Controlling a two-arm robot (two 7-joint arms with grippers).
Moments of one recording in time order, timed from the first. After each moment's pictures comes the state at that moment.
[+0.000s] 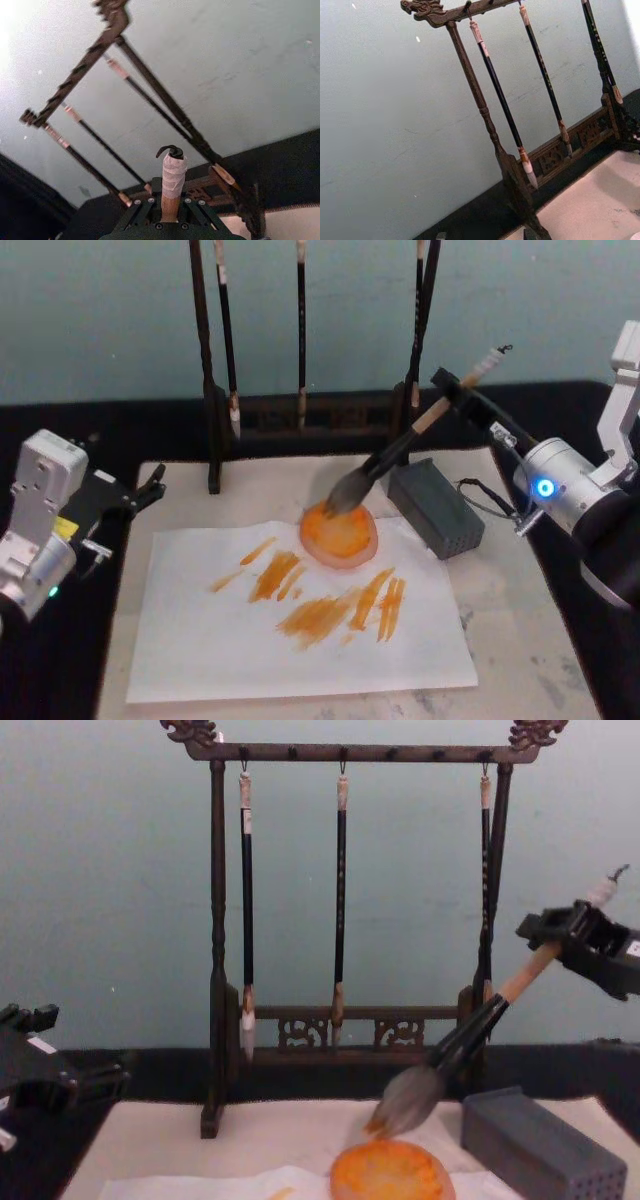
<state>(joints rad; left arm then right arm) -0.20 0.60 0.45 -1.41 -0.25 -0.12 0.03 0.27 0.23 -0.17 -1.46 0.95 0.29 0.18</state>
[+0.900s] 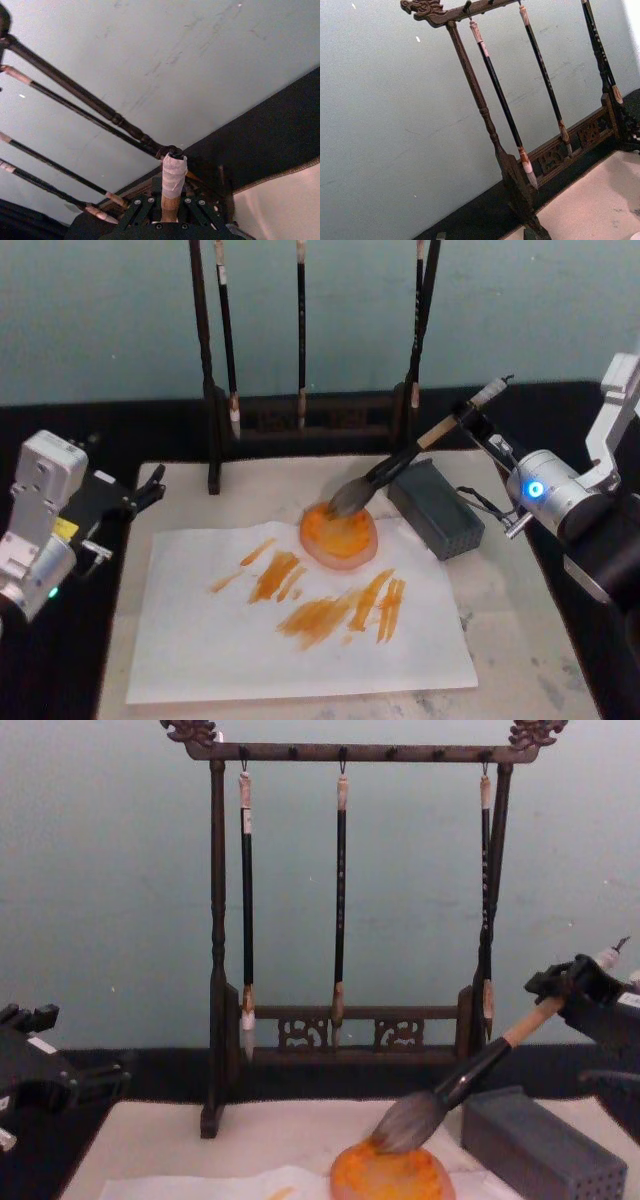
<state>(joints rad) -0.20 0.60 0.45 -1.41 -0.25 -0.12 0.03 0.35 0.20 -0.17 -1.27 1.07 0.29 0.11</state>
